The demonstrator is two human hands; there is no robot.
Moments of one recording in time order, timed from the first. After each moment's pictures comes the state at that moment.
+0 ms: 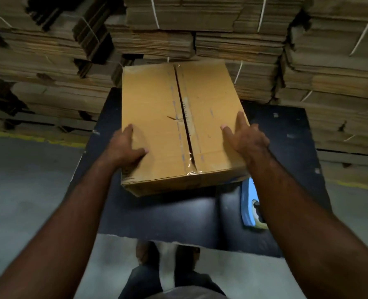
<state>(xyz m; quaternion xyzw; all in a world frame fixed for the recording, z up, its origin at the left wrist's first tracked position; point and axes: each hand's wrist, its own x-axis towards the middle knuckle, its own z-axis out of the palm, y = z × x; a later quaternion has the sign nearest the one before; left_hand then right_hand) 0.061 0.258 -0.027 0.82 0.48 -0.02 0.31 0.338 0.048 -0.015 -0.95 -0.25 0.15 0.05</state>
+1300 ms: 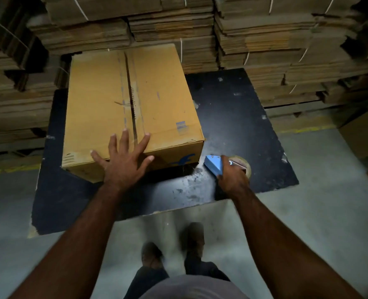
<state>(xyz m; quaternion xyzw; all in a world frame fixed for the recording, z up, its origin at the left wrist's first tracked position) 0.060 0.099 -0.048 0.95 0.30 -0.05 0.07 0.228 -0.164 -0.118 -0.96 -0.17 0.22 0.09</state>
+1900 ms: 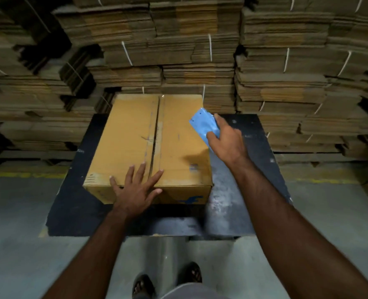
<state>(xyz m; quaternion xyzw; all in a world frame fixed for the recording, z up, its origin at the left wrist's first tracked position) 0.033 0.071 -0.040 0.95 0.31 -0.08 0.06 0.278 -0.075 0.074 -0.89 -0.32 0.06 0.33</state>
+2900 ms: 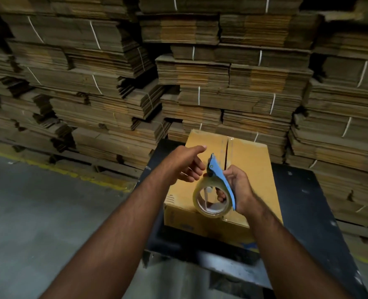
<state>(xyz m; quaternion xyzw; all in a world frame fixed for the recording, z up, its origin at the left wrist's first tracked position) -0.016 0.181 0.150 0.65 0.42 0.09 0.63 0.114 0.050 0.094 -0.60 -0.15 0.53 0.58</state>
